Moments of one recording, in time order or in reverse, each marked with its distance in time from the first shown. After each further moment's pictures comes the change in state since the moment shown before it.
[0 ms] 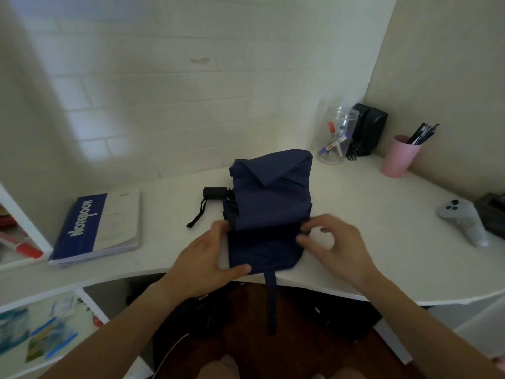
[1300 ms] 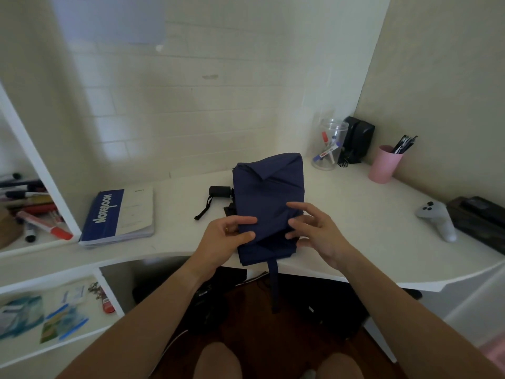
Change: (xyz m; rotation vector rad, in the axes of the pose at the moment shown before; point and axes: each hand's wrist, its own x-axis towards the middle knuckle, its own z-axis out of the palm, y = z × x) left_hand -0.015 0.059 -0.007 -0.961 0.127 -0.205; right_hand -0.002 -0.041 -0.006 0.757 -0.200 0.399
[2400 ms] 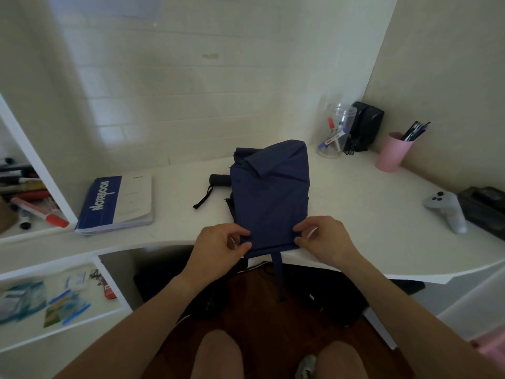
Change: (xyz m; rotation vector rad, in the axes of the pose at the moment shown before) left_hand -0.013 -0.033 -0.010 0.836 0.119 0.243; right_hand -0.011 0.021 -0.002 -0.861 0.137 -0.051
